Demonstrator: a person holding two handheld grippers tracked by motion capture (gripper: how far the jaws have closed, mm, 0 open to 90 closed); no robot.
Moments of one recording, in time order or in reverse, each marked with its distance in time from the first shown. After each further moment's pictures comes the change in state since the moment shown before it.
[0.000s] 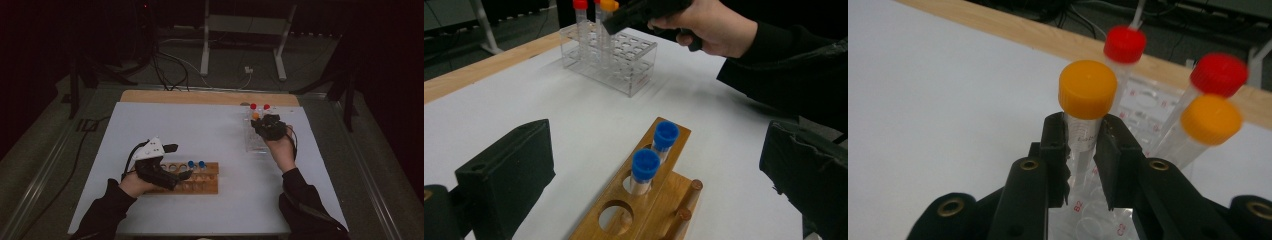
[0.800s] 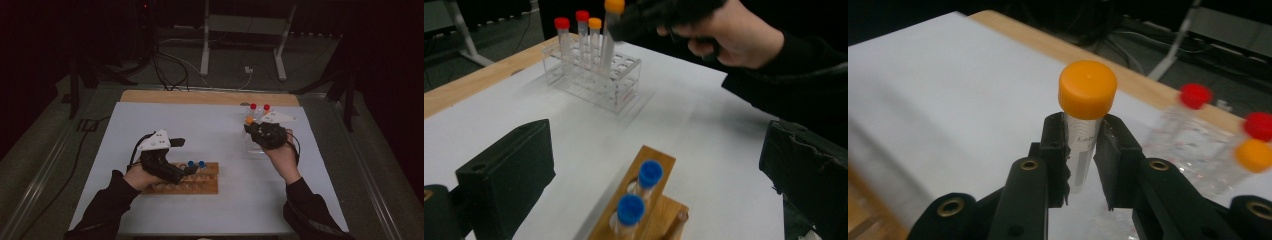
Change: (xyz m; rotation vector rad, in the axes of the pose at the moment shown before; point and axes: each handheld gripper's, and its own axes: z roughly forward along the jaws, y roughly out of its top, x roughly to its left) left arm 0.001 0.030 0.009 -0.002 -0.059 0.018; right arm 0.043 0.010 -0.055 -0.084 0.126 -0.117
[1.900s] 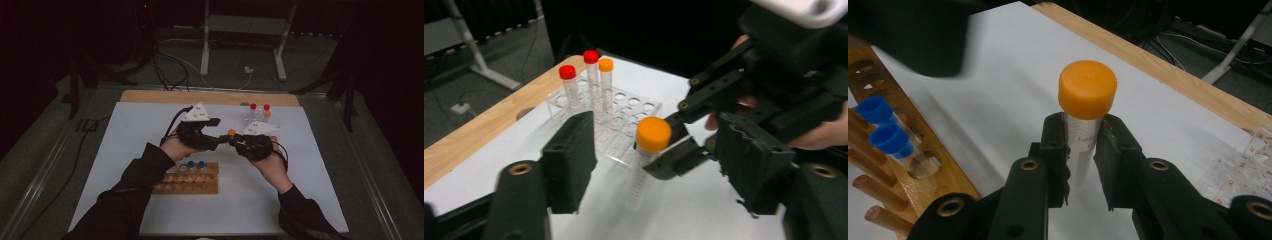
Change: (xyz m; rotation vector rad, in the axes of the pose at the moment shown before) left arm 0.016 0.066 0.080 0.033 0.040 0.058; right arm 0.047 0.001 0.001 0.019 0.152 -0.090
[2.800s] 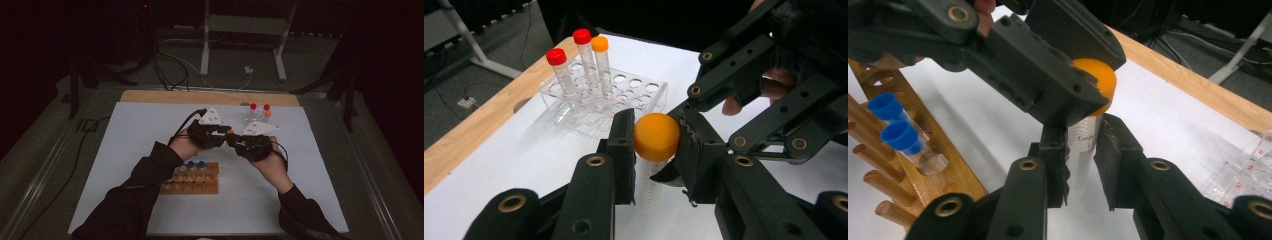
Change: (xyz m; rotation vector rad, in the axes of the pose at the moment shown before) left arm -0.003 0.000 0.026 0.088 0.014 0.093; right arm 0.001 0.002 0.000 0.009 0.023 -0.010
